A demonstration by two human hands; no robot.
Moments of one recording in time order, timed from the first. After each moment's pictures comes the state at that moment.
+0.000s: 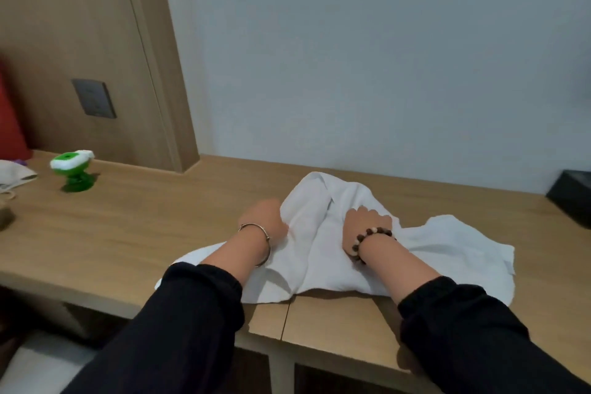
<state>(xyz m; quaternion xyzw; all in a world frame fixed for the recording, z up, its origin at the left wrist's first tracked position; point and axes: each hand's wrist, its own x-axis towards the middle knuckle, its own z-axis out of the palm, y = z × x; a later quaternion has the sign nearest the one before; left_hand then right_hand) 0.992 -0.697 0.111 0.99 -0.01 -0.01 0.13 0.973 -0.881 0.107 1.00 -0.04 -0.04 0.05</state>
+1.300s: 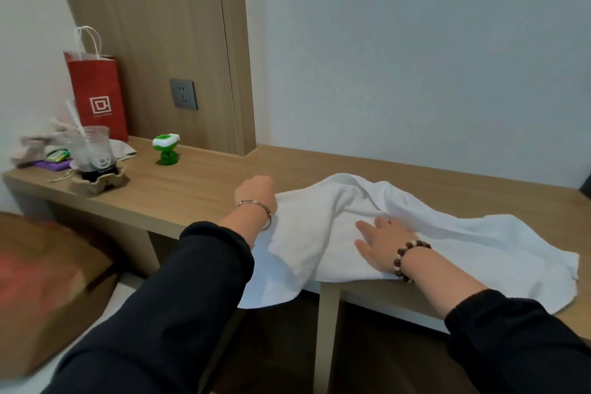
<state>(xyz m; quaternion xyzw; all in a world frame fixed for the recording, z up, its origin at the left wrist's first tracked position) 0.902 -0.607 0.133 0.99 0.11 0.10 0.06 0.874 -0.860 0.083 0.99 0.12 -0.08 0.07</state>
